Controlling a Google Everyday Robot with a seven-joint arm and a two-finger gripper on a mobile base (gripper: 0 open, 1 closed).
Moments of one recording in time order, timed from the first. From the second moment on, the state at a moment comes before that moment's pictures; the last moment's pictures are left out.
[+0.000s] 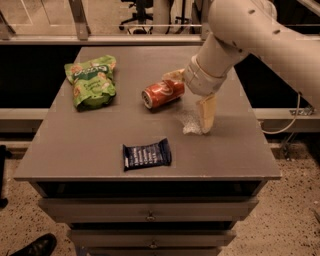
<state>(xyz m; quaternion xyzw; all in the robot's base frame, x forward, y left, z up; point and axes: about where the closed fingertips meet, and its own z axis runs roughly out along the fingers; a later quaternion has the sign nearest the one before) 0.604 -0.084 0.839 -0.87 0.44 0.00 0.20</state>
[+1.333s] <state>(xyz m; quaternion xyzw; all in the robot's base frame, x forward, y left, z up) 0.590 -0.110 0.843 -0.84 0.49 0.00 0.25</state>
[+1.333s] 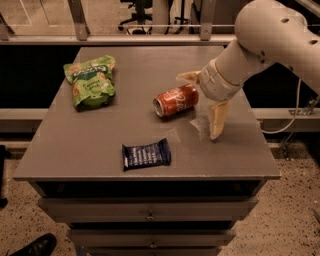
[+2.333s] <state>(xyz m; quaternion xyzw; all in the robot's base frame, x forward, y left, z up) 0.586 -0.116 0.845 -0.82 0.50 -0.01 0.26</state>
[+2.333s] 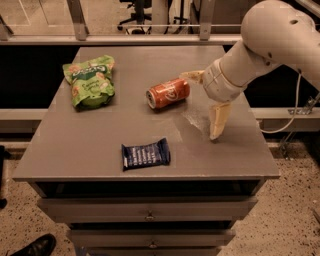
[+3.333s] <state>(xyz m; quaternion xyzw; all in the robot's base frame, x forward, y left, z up) 0.585 -0.119 0.847 -0.82 0.51 -0.01 0.26</state>
